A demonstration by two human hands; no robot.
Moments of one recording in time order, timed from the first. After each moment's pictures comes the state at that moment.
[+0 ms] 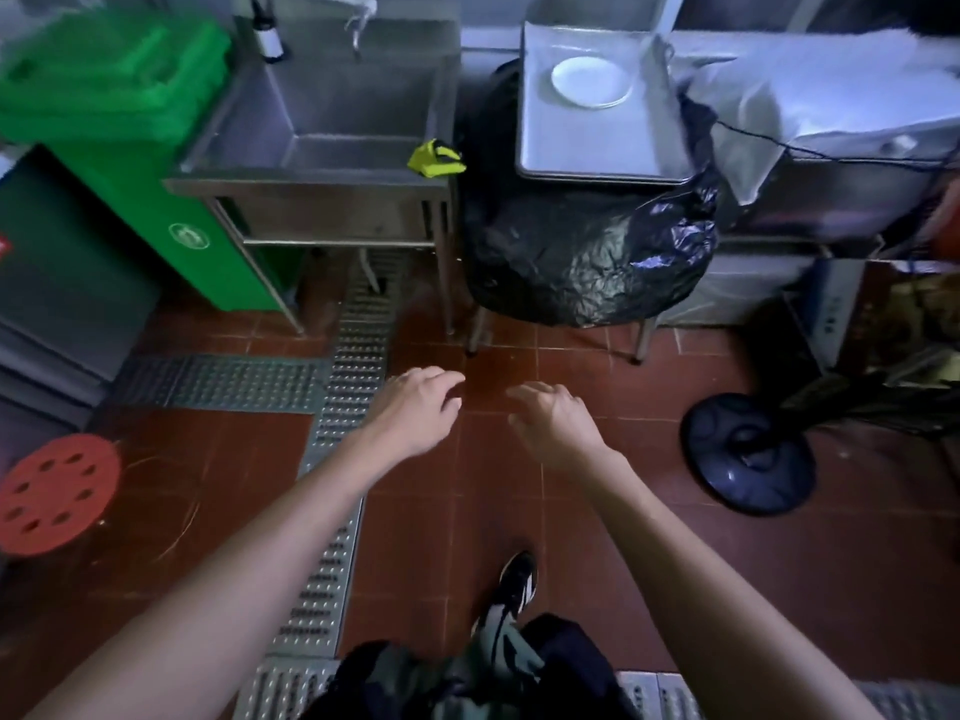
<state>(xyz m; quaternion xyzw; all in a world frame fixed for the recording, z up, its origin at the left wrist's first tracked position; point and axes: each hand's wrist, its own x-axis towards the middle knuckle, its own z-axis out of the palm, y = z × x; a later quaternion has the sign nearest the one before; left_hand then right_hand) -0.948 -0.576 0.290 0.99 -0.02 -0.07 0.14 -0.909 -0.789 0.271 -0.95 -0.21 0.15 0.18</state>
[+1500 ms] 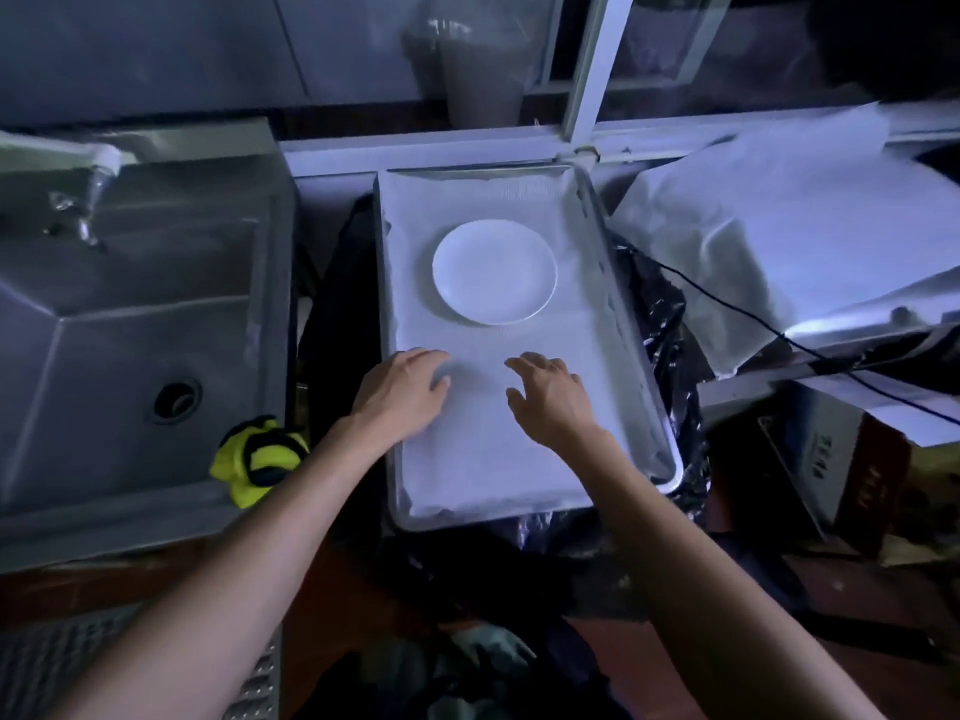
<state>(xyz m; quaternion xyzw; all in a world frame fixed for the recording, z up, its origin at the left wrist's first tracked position) -0.171 -0.587 0.261 0.97 -0.06 -0.08 0.21 -0.174 -0.803 0.262 -0.98 -0.08 0.14 0.15</state>
